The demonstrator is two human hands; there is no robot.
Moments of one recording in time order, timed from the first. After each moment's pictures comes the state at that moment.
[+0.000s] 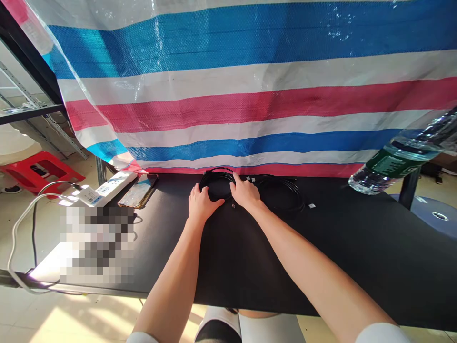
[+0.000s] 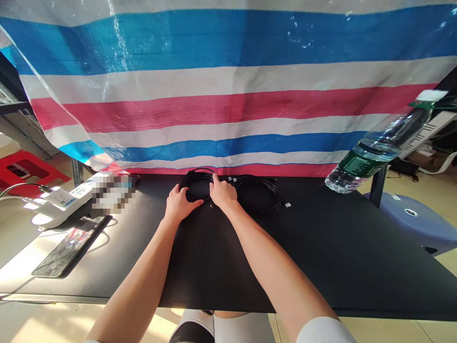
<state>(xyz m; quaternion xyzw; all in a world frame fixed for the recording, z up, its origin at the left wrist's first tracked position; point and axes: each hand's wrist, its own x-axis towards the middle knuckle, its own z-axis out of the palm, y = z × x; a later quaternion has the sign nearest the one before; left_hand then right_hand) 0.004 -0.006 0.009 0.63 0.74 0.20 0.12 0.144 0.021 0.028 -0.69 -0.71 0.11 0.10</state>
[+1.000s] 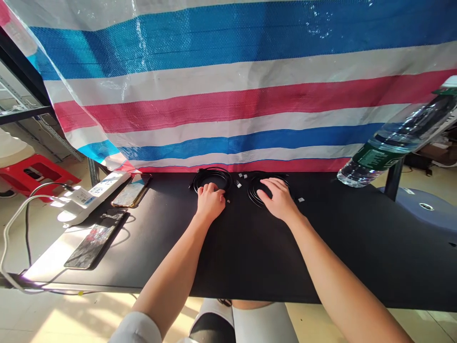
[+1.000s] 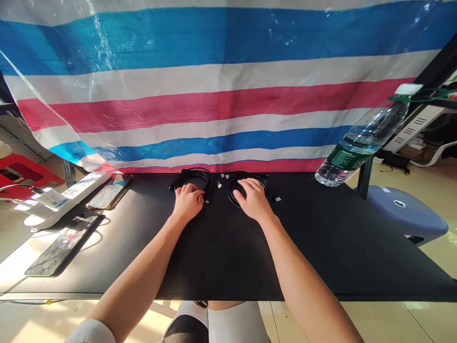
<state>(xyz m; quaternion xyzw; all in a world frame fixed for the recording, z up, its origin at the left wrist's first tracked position) 0.039 -0.008 -0.004 0.77 0.60 0.20 -0.01 0.271 -0.003 -0.025 -0.52 -0.75 -0.07 0.40</state>
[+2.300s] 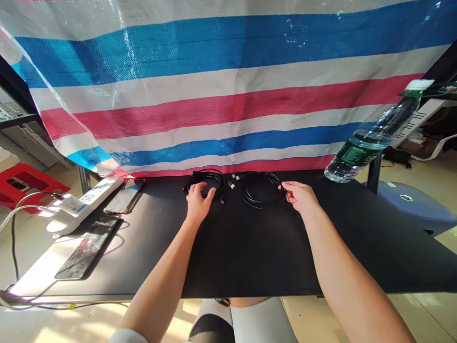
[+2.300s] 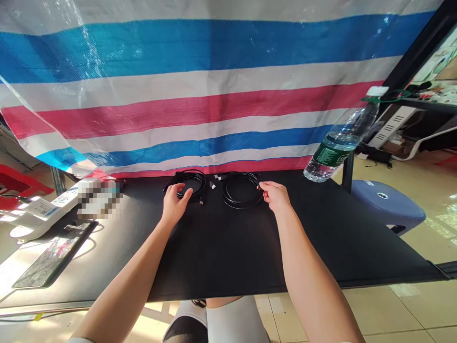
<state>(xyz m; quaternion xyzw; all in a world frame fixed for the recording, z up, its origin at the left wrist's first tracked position) 0.027 -0.008 -0.003 0.63 0.61 0.46 0.15 0.321 -0.008 0.002 -0.62 -0.28 0.44 0.59</state>
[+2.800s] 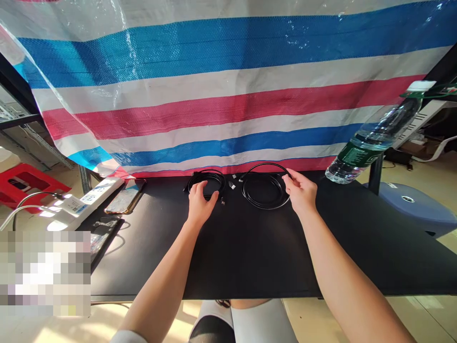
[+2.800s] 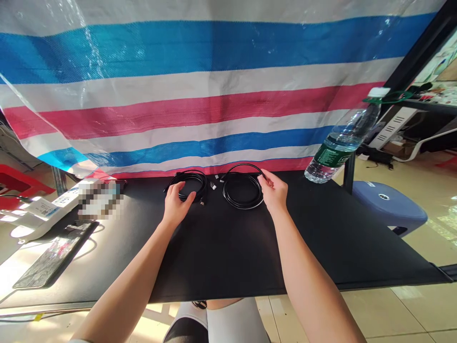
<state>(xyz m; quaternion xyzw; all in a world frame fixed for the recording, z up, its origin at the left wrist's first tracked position) 0.026 -0.008 -0.009 0.67 0.57 0.46 0.11 0.308 -0.007 0.001 -0.54 -0.42 0.25 0.68</state>
